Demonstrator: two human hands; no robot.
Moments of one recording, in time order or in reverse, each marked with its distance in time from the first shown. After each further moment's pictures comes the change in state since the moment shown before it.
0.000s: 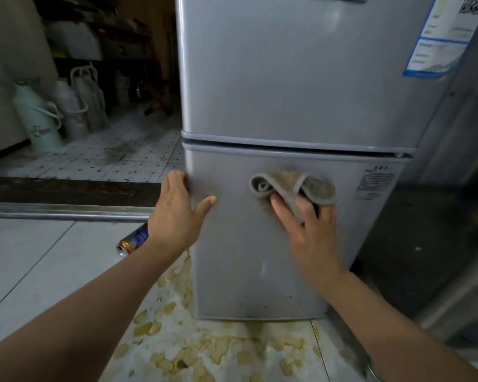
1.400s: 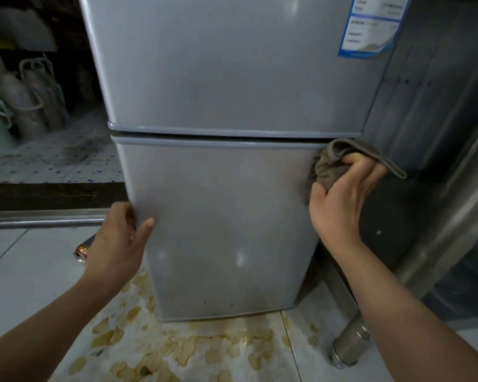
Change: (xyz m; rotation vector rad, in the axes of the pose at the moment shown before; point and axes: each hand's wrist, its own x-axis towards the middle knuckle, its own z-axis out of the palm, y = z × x) left_hand -0.021 -0.045 0.034 0.029 0.006 -0.023; right_hand 0.025 0.078 -0.030 0.331 0.113 0.862
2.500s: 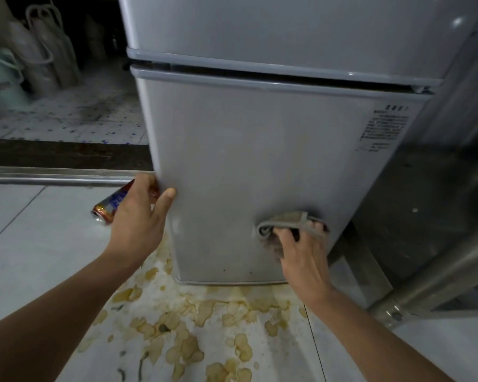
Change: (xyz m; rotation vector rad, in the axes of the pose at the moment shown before) left_hand -0.015 -0.016 0.012 -0.083 -0.040 -0.001; right_hand -0.155 0.048 0.032 -0.423 -0.515 -0.511
